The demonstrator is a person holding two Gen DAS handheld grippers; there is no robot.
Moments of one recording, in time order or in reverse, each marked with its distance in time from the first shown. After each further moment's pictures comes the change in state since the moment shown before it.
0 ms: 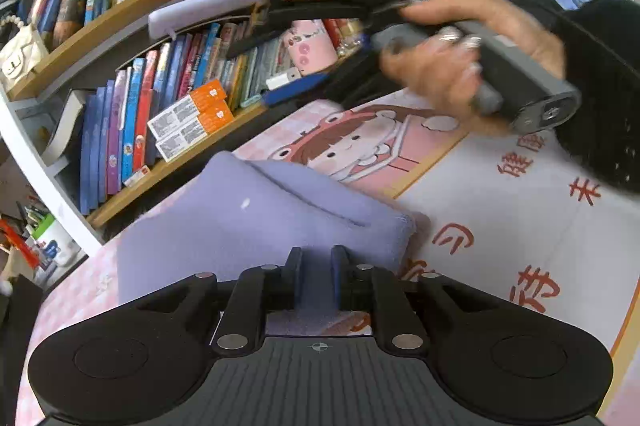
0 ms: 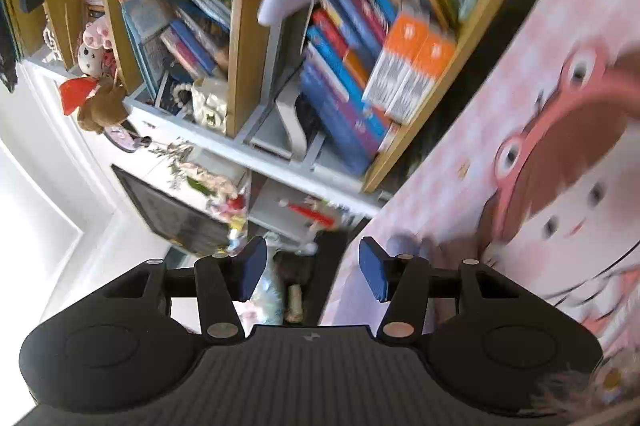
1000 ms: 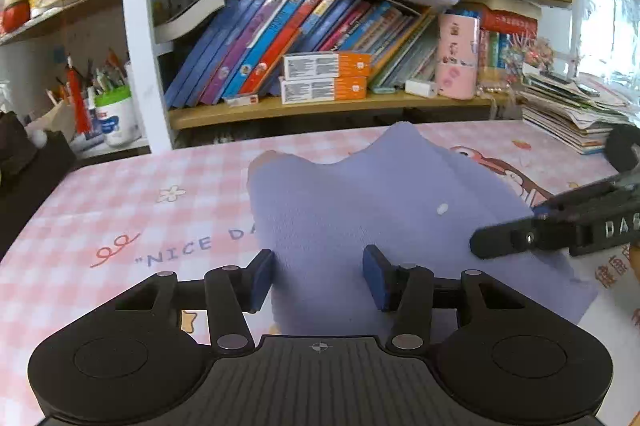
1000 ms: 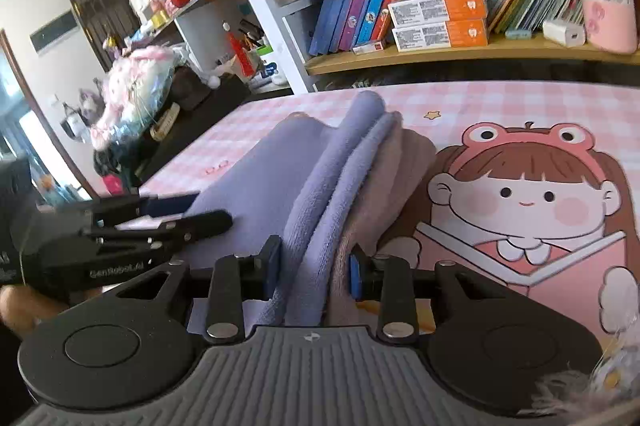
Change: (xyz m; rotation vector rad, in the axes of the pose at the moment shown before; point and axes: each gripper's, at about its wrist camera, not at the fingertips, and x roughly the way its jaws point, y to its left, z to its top) left arm 0.001 0.109 -0.028 -0.493 0.042 0.068; right arm 0.019 0.074 -0.098 -0.629 0.317 -0.401
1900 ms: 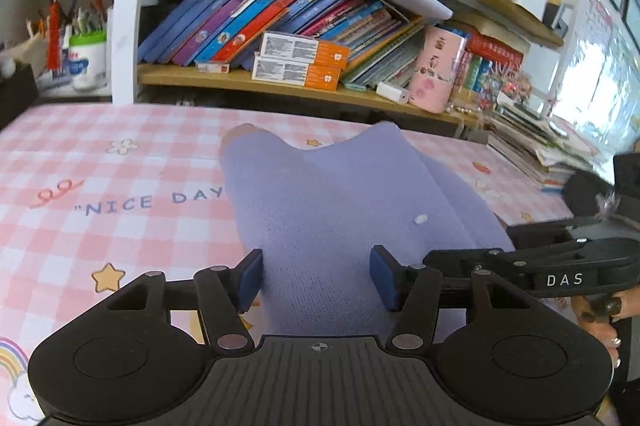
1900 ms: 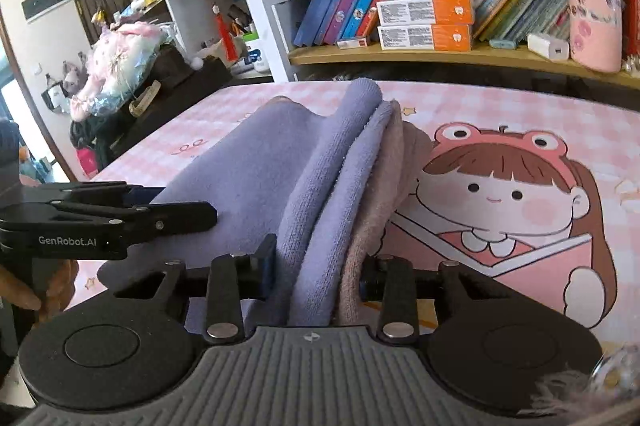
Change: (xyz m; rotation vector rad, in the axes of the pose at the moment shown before) left arm 0.011 0.003 -0.009 -0.190 0.022 -0.159; right arm -0.001 -0.007 -0.007 -0.074 0.016 -0.063
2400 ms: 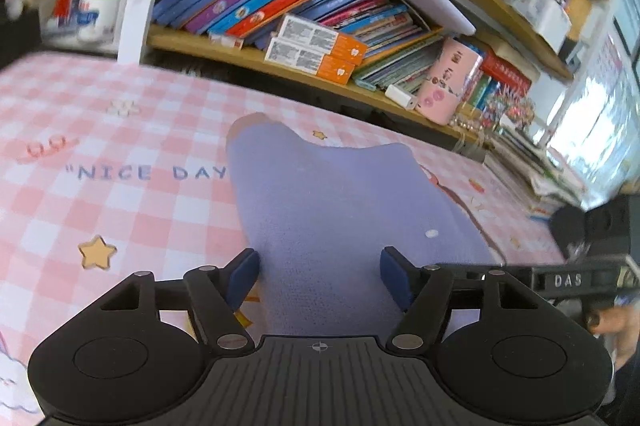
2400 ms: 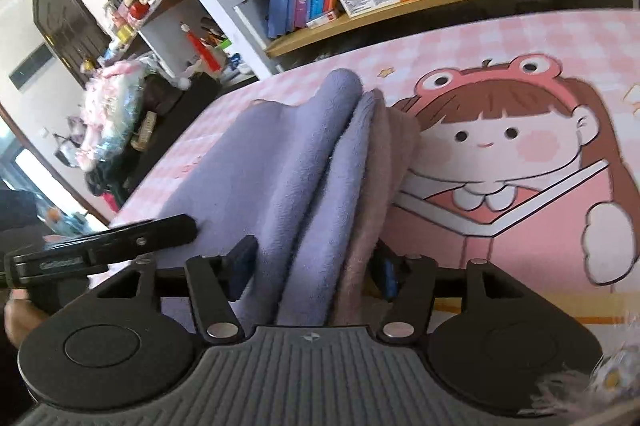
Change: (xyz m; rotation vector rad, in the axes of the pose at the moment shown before) left arm 0.009 0.026 0.002 -0.160 0.031 -0.073; right arm 0.009 -0.039 -0.003 0.252 0.052 0.127
